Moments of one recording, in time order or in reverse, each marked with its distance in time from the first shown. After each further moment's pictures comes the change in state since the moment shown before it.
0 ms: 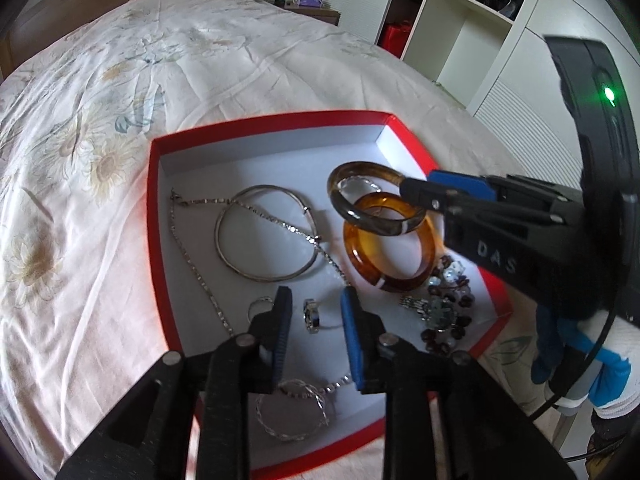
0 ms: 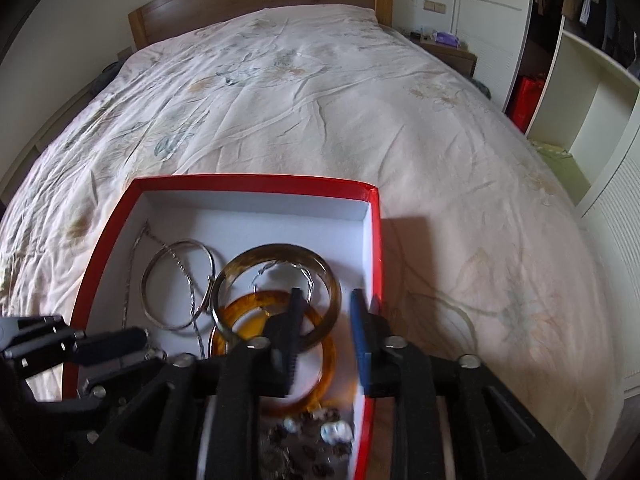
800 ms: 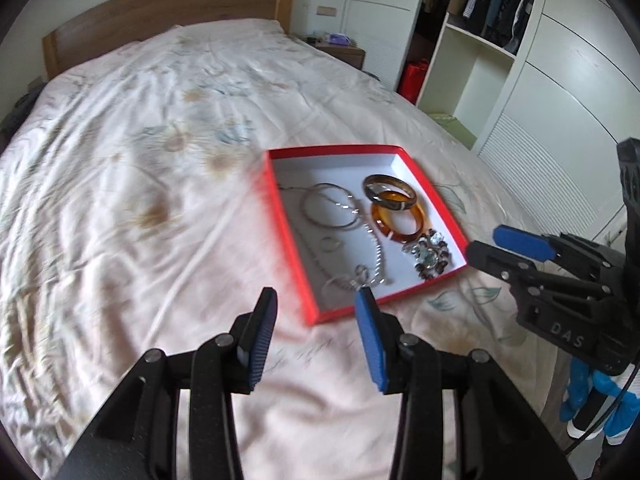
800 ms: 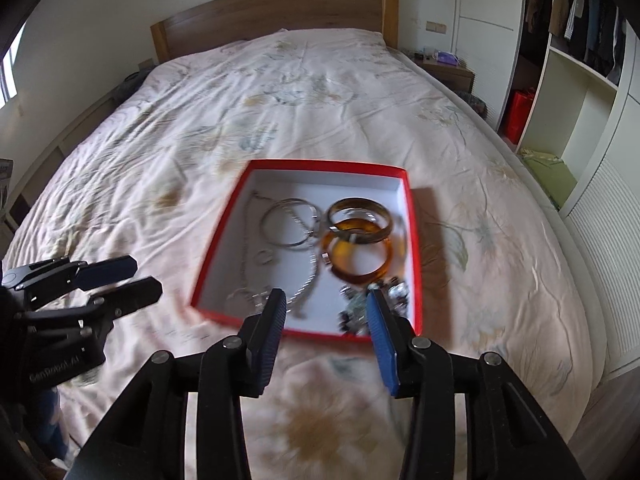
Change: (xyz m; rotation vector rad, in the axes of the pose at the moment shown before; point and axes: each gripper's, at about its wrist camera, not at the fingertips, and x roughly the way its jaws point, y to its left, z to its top) left arm -0.142 0.024 -0.073 -0.056 -0.131 0.101; right arm -0.141 0.071 -0.072 0.006 -0.065 0.031
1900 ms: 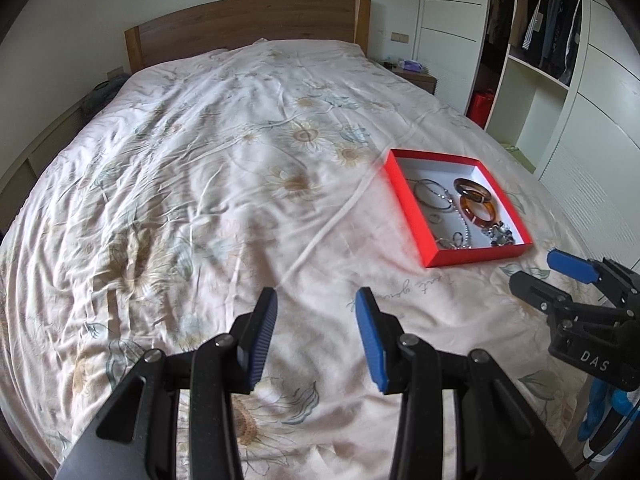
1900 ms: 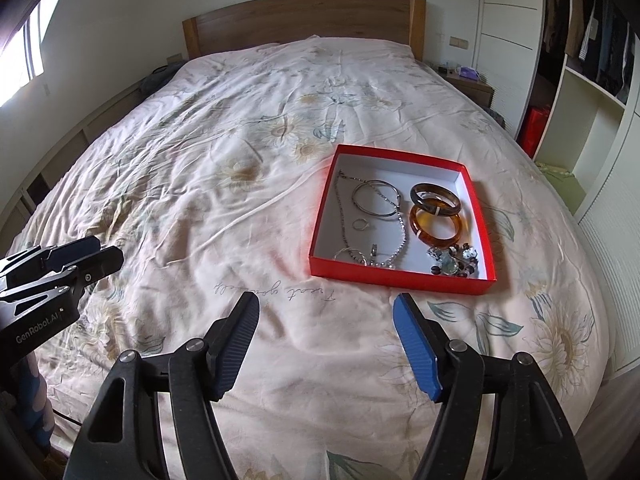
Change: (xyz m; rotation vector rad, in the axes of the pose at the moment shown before) left arm -0.091 0.069 -0.077 -0.111 -0.086 0.223; right arm -0.039 0.090 -0.047 -0.057 -0.023 0.029
